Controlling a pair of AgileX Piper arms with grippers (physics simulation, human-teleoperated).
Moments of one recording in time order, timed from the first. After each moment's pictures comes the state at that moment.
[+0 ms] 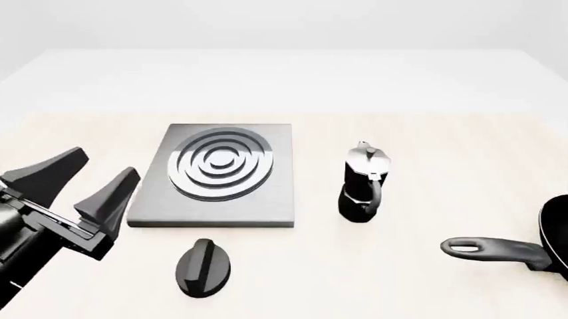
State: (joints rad) left arm -0.40 0.60 -0.14 -0.46 0.05; right arm -0.02 0.00 -0.68 0.32 -0.04
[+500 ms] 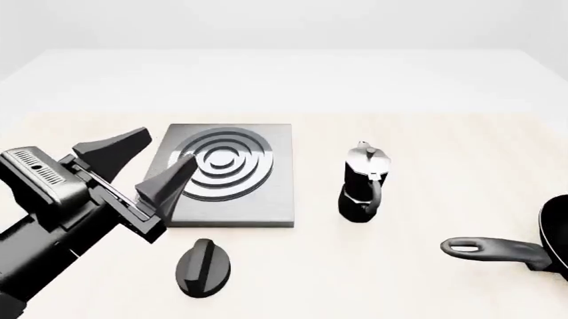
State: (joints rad) left arm -0.59 0.88 -0.26 -0.62 0.07; right arm -0.02 0.00 -0.87 0.42 -0.05
